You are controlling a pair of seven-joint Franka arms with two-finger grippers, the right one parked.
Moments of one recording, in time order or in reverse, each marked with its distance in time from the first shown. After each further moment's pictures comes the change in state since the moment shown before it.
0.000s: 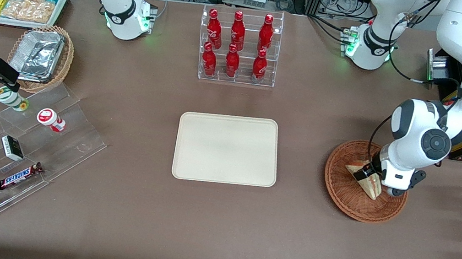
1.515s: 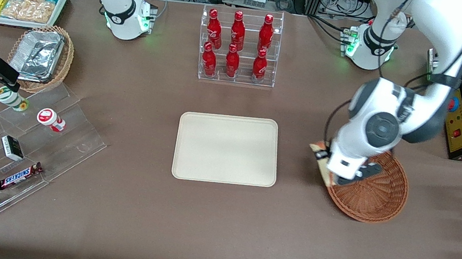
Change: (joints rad) arm -0.296 -0.005 -0.054 0.336 -0.001 -0.420 -0.059
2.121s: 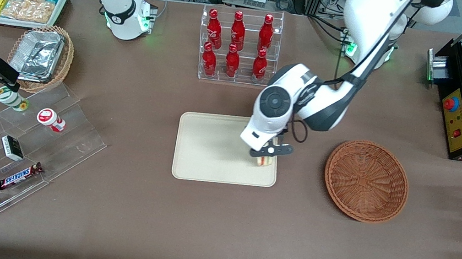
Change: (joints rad) arm -0.269 0.271 -0.003 0.266 -0.015 0.021 -0.063
